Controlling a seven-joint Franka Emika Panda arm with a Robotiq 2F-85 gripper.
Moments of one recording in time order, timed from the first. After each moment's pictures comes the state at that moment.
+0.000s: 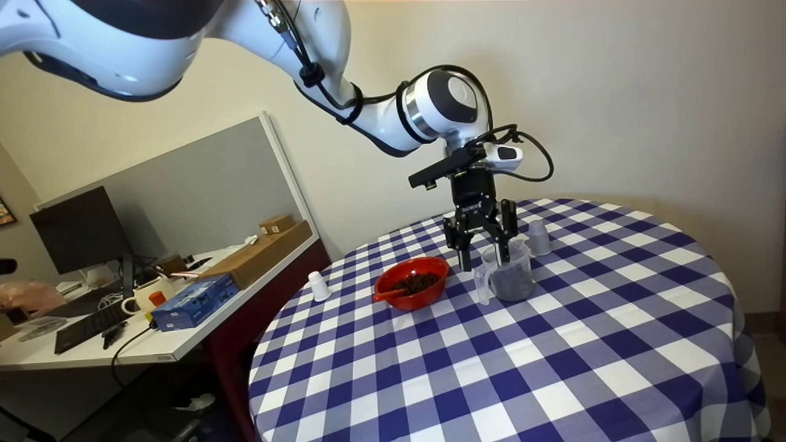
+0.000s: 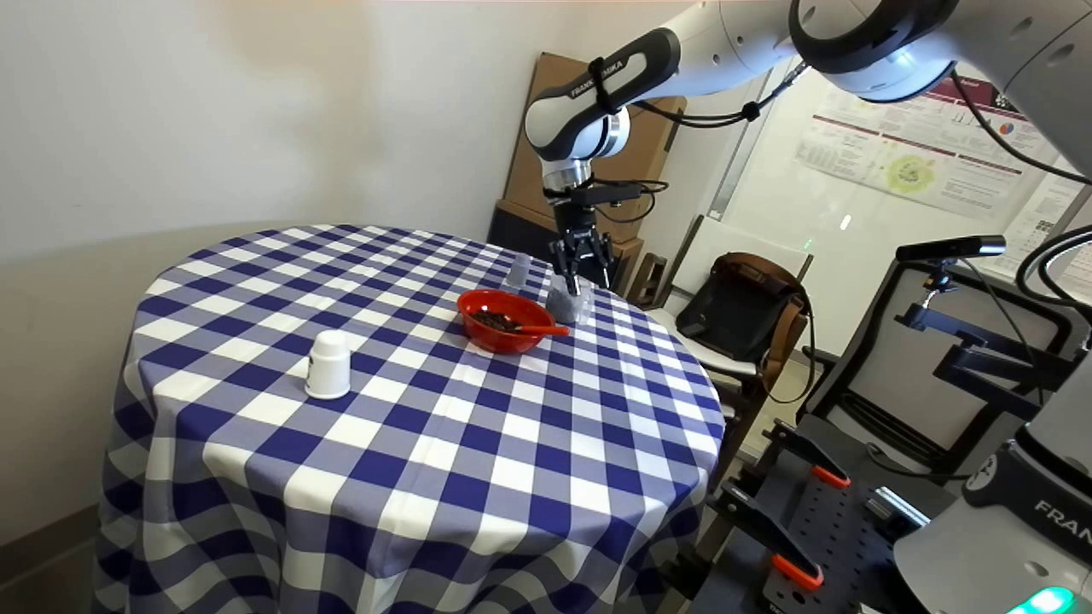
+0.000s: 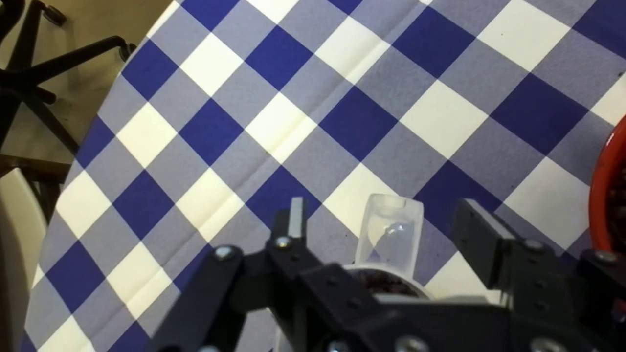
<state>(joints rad) -0.17 0.99 -0.09 -1.19 -0.18 1.67 0.07</state>
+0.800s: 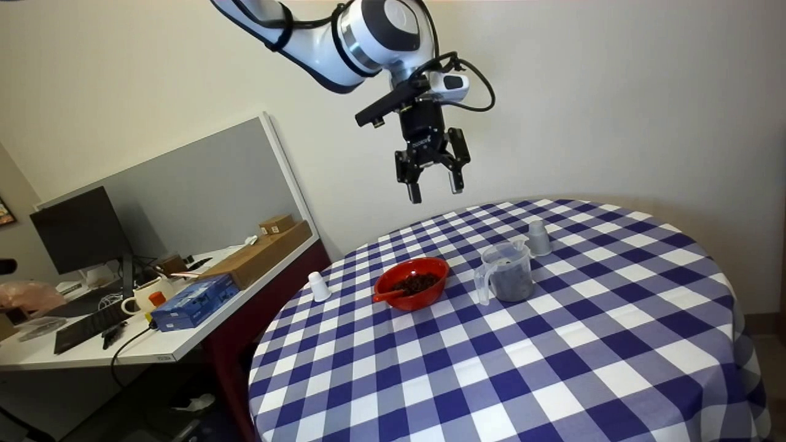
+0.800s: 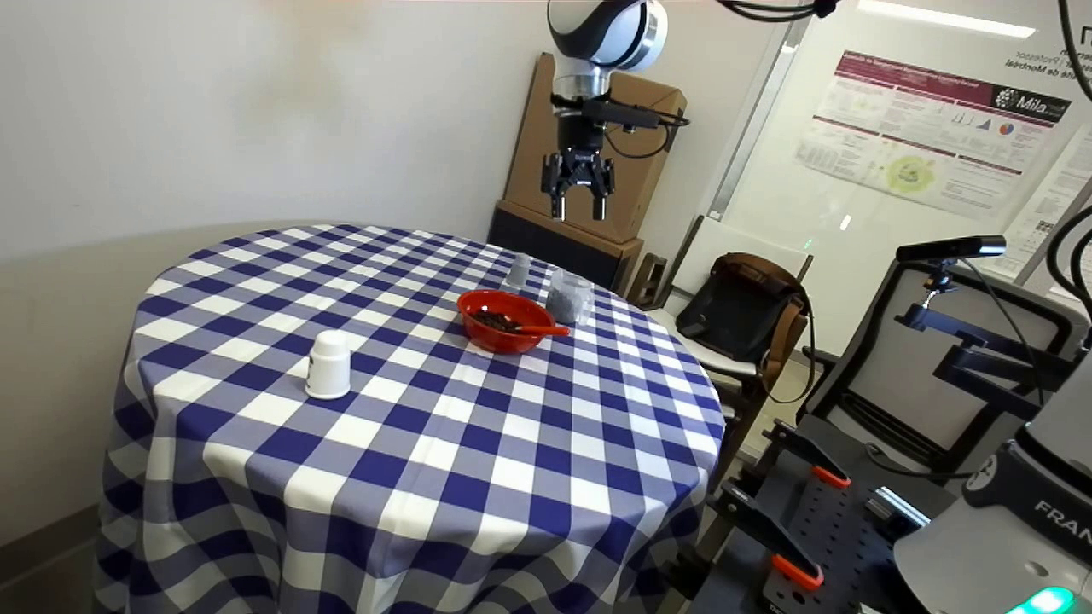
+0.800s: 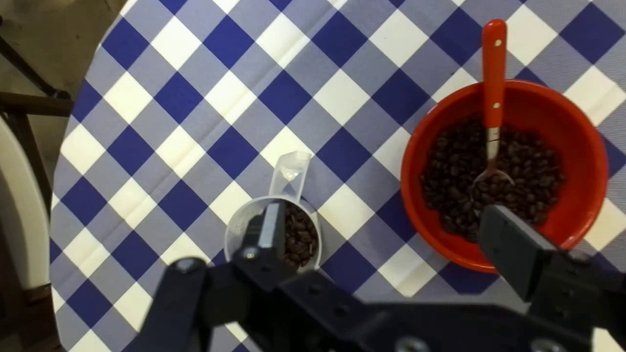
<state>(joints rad) -0.11 0.62 -0.06 -1.48 -0.11 1.81 0.06</state>
